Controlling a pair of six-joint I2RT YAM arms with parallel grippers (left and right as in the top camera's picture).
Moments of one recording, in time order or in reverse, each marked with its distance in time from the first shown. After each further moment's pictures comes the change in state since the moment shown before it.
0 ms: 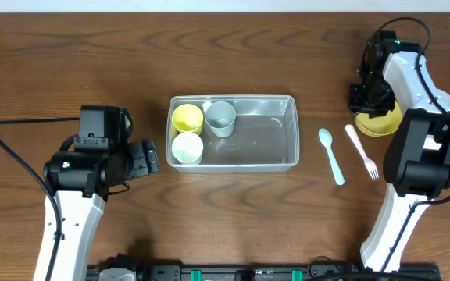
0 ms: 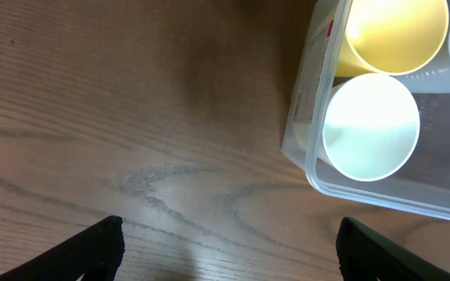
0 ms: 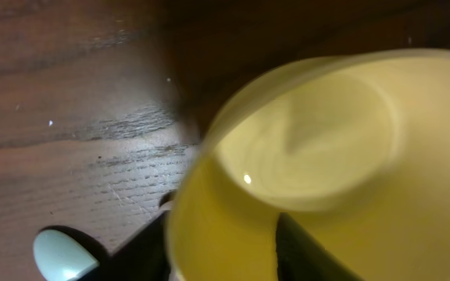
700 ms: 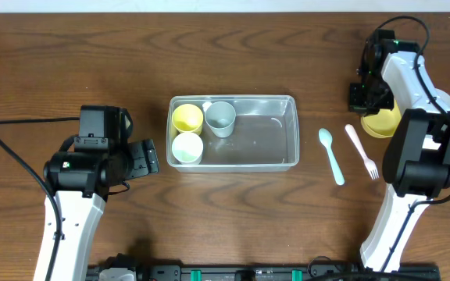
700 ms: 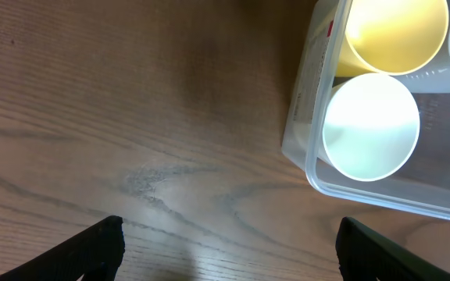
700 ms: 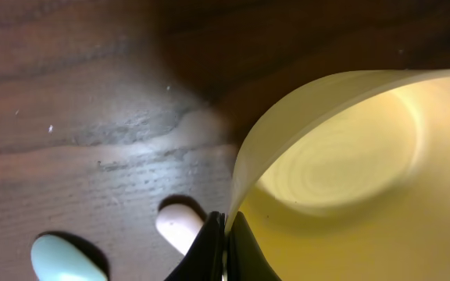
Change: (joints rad) left arm 0.000 0.000 0.000 0.000 0.000 0.000; right arm 0.011 0.001 0.002 -0.003 0.014 0.004
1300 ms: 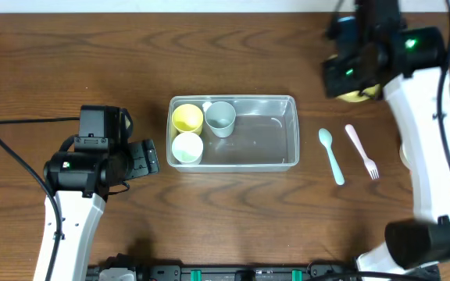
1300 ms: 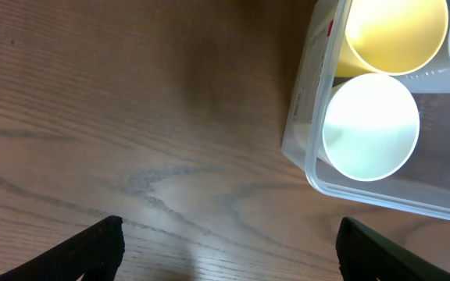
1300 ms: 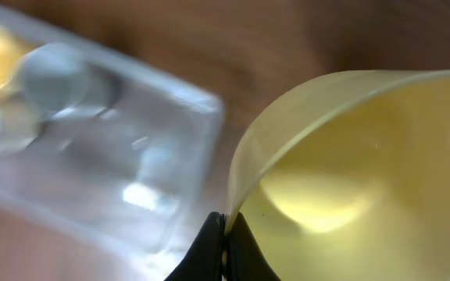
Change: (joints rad) left arm 0.000 0.000 0.000 0.000 0.000 0.000; right arm 0.323 -0.483 0.151 -0.188 -0.198 -0.173
